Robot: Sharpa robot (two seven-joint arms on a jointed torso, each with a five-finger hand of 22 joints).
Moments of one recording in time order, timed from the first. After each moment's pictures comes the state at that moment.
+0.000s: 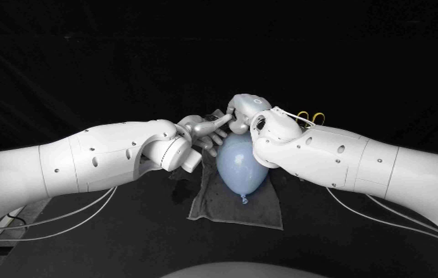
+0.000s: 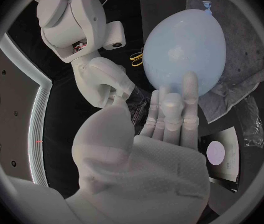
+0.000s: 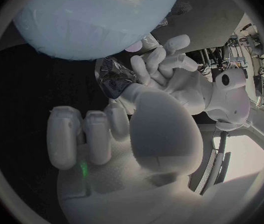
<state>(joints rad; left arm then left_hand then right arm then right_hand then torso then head) 1.19 -0.78 -0.07 1.54 -0.36 -0.47 -0.26 1.03 0.10 -0.20 0.29 0.05 0.67 0.18 0.68 0.20 0.85 0.11 0.90 0.34 1.26 0.05 1.16 1.02 0.17 1.04 0.14 0.88 0.51 1.27 -0.30 -0.17 1.20 -1.51 -0.44 -0.47 1.24 -0.11 0.69 -0.02 0.18 0.99 0.06 0.56 0.36 1.42 -0.01 1.33 1.31 1.46 -0.07 1.54 1.31 0.04 1.46 0.03 1.45 1.31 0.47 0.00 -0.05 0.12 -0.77</state>
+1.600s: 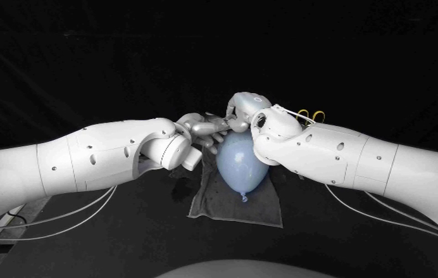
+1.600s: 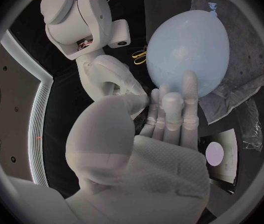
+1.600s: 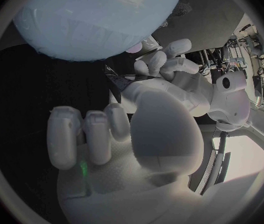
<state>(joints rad) 1.19 -0.78 -0.07 1.56 -0.33 -0.49 -0.24 1.24 -0.12 0.78 0.15 0.05 0.72 0.19 0.70 0.19 0.87 0.11 0.87 0.27 1.22 0.04 1.15 0.94 0.17 1.04 0.13 0.88 0.50 1.27 -0.29 -0.17 1.18 -1.50 -0.43 -0.45 1.23 -0.11 0.69 -0.03 0.18 0.99 0.06 0.57 0.36 1.42 -0.01 1.33 1.31 1.46 -0.07 1.54 1.31 0.04 1.46 0.03 1.45 1.31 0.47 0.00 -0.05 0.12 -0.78</state>
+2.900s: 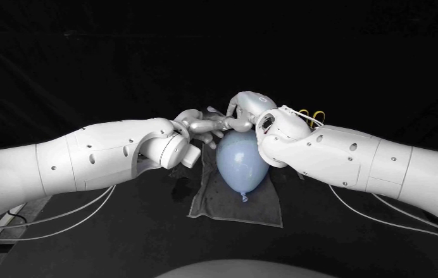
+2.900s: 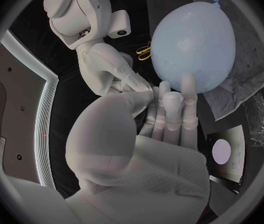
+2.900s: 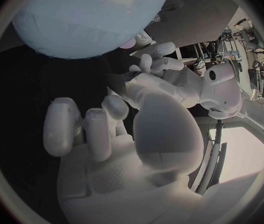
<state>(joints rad) 1.19 -0.79 -0.07 1.54 -0.32 -0.50 -0.16 1.25 -0.07 0.84 0.03 0.04 0.84 0.13 0.69 0.19 1.00 0.10 0.67 0.17 1.20 0.01 1.13 0.93 0.17 1.01 0.09 0.92 0.54 1.28 -0.35 -0.17 1.25 -1.44 -0.49 -0.37 1.15 -0.13 0.61 0.03 0.05 0.87 0.10 0.54 0.32 1.27 0.02 0.93 1.15 1.47 -0.05 1.44 1.31 0.07 1.41 0.06 1.20 1.31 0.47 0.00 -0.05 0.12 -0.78</state>
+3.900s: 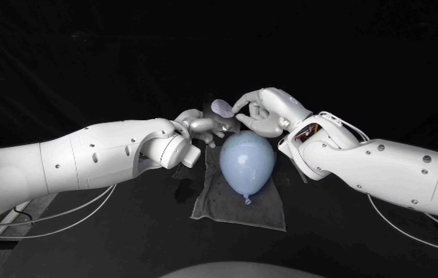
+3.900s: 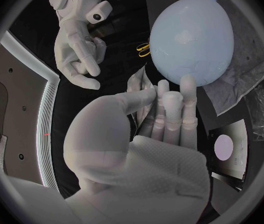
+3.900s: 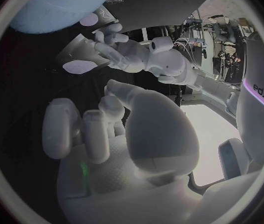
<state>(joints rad) 1.19 -0.80 -0.07 1.53 -0.32 -0.49 -0.14 1.14 -0.08 0.97 -0.12 0.05 0.88 0.11 0.65 0.18 1.06 0.08 0.63 0.17 1.19 0.00 1.13 0.92 0.17 0.96 0.08 1.01 0.61 1.30 -0.60 -0.17 1.50 -1.29 -0.65 0.11 1.33 -0.12 0.61 -0.04 0.09 0.91 0.13 0.42 0.27 1.30 0.05 1.09 1.18 1.46 -0.02 1.51 1.31 0.08 1.46 0.08 1.27 1.31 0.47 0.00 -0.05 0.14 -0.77</state>
